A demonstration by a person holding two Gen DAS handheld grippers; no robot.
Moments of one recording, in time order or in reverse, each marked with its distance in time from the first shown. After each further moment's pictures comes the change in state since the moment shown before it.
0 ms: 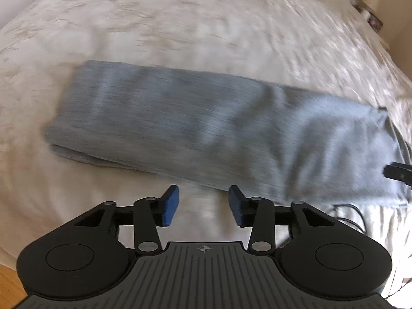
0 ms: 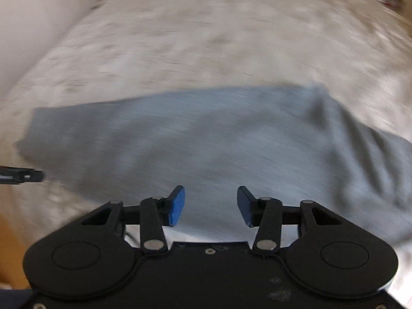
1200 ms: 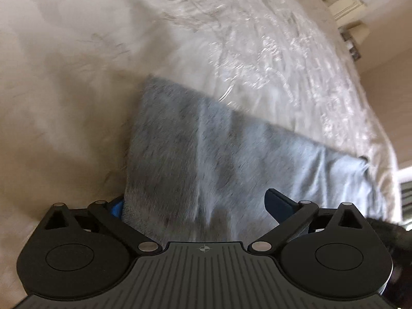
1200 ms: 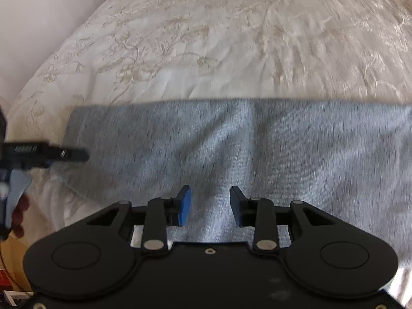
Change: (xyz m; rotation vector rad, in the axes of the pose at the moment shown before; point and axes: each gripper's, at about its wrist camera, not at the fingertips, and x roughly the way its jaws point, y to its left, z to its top) left arm 0.069 0.150 0.087 -0.137 0.088 -0.373; right arm 0.086 0.158 0.040 0.076 0.092 0.032
